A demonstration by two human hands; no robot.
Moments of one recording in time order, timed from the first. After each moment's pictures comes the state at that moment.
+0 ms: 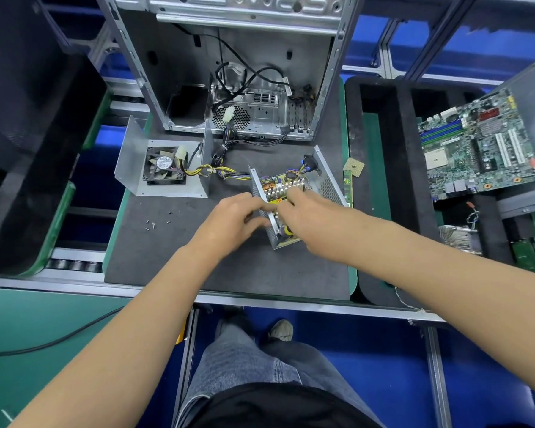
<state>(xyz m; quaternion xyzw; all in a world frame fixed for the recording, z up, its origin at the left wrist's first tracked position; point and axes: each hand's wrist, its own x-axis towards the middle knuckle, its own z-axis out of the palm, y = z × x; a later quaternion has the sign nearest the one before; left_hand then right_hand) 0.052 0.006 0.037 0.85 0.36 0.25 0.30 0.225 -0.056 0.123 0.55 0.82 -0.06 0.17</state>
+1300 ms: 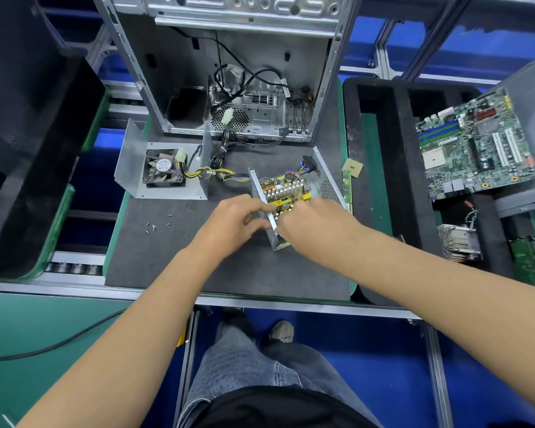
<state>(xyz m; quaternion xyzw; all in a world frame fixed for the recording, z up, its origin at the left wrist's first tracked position) 0.054 0.007 0.039 0.83 0.38 0.24 0.32 0.211 -0.057 0.129 0.58 0.79 -0.06 0.19</state>
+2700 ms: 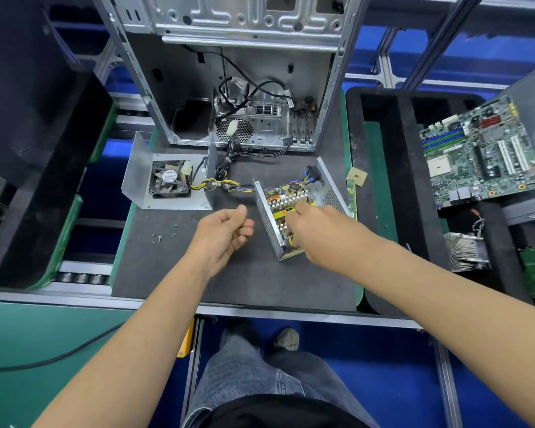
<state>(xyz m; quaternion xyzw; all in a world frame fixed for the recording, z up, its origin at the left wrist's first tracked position) 0.042 0.009 0.029 0.30 0.54 0.32 0.72 0.222 -0.053 0.120 0.57 0.80 -0.09 0.13</state>
